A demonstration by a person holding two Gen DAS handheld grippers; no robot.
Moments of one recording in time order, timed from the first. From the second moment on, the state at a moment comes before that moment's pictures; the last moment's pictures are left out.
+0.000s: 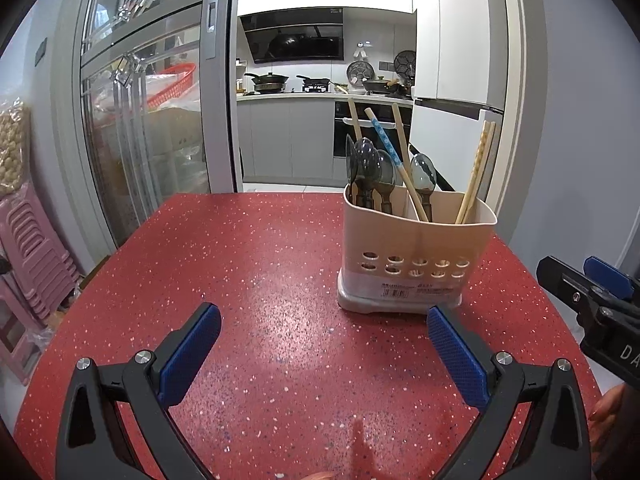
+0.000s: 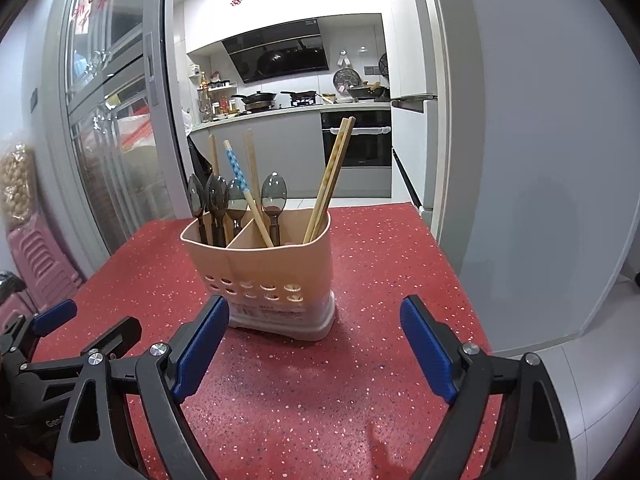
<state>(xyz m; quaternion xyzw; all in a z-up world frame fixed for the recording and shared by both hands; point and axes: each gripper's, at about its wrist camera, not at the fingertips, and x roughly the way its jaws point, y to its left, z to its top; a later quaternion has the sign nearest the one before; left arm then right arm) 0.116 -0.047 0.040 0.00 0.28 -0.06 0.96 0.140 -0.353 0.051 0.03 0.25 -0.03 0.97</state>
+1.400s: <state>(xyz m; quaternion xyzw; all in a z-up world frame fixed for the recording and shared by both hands) 0.105 -0.045 0.043 -0.01 0.28 -0.06 0.96 0.123 -0.352 0.055 0.01 0.25 -0.04 0.97</state>
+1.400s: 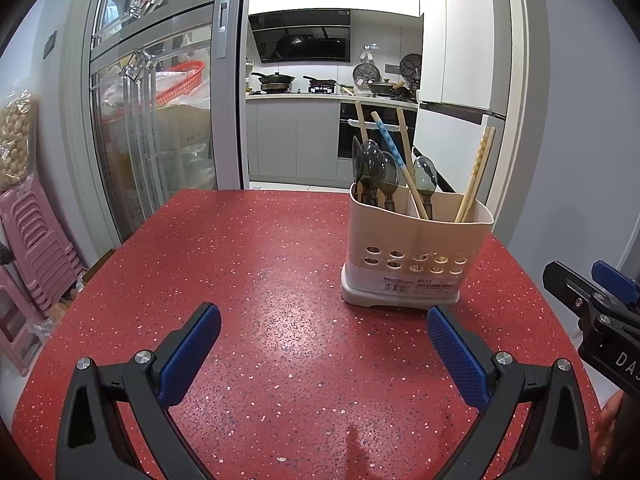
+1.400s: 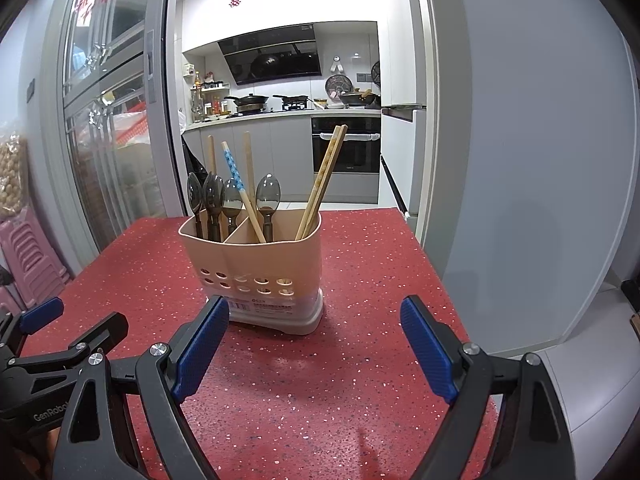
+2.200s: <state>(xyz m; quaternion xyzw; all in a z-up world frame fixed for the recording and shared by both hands) 0.107 -0.047 0.043 -0.01 0.28 -0.06 0.96 0.124 -0.353 0.054 0.01 0.25 -0.04 0.97</state>
